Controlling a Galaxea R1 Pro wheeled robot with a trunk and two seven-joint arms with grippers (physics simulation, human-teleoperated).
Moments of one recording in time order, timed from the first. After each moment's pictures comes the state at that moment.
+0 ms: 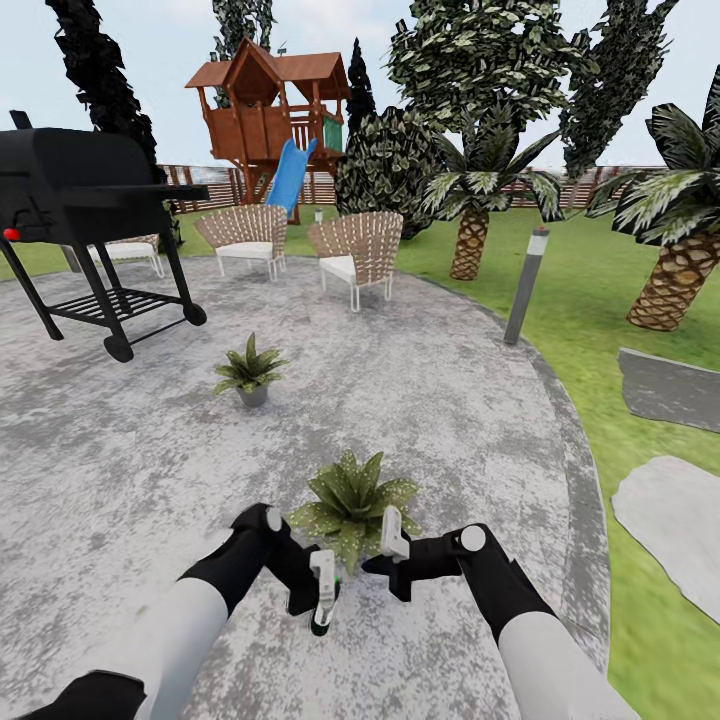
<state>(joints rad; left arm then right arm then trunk) -0.77 -0.11 -0.12 -0.59 -1.02 0.06 -1.26 -0.66 0.15 -0.16 -0.70 0.83 -0.29 1.19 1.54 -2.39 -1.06</state>
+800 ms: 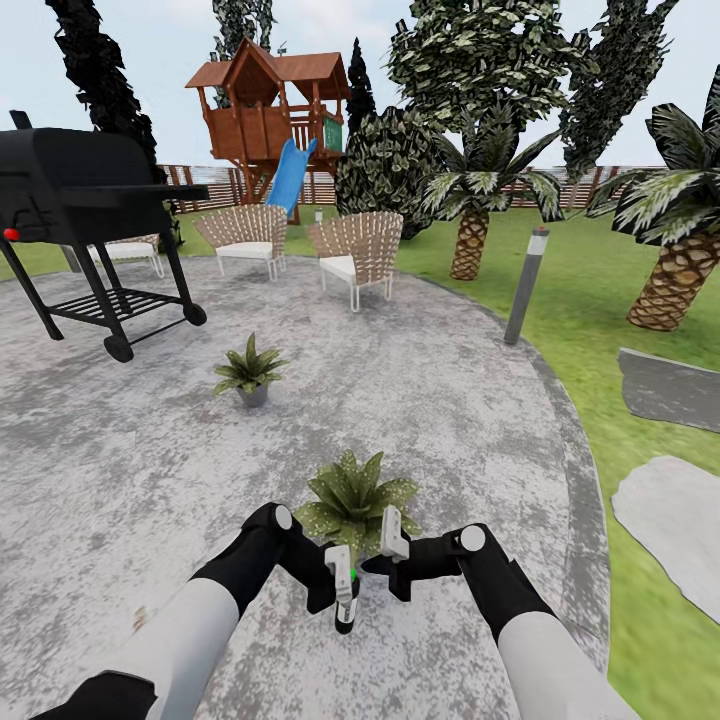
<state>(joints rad) -0.77 -0.15 -0.11 -0.59 -0.94 0.06 -1.25 -0.66 0.15 -0.16 -0.70 0.83 -0.29 1.19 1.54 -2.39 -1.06</state>
